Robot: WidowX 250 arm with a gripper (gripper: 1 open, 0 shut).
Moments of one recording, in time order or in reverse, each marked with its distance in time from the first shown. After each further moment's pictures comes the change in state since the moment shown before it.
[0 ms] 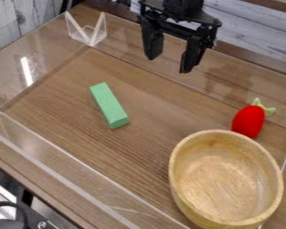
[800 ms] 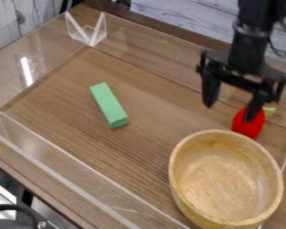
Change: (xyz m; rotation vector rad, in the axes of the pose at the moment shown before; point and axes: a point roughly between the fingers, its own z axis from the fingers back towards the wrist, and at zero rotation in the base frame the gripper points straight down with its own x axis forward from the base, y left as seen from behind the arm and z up) arm 0.007 -0.103 -0.049 -0.019 -0.017 -0.049
